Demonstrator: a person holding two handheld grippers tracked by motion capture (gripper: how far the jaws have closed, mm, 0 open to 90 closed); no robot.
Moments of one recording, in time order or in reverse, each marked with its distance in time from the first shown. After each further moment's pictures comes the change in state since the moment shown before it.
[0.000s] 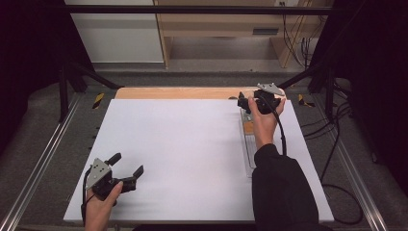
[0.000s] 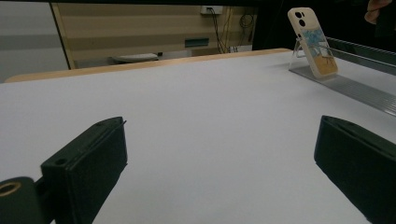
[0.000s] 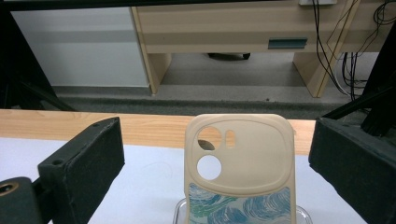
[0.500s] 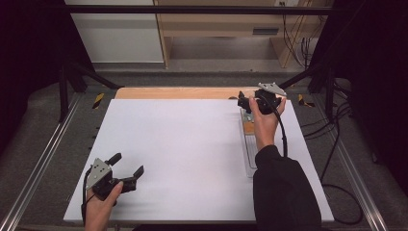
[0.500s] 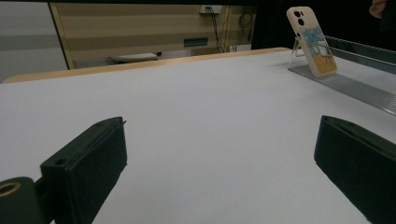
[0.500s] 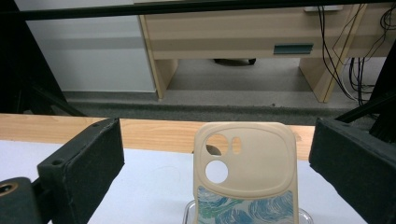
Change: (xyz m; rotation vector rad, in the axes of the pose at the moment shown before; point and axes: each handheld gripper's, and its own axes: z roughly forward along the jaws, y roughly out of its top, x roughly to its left) left arm 0.000 0.000 0.000 0.001 -0.003 0.005; right arm 0.001 0.006 -0.010 -0.021 0.029 0.010
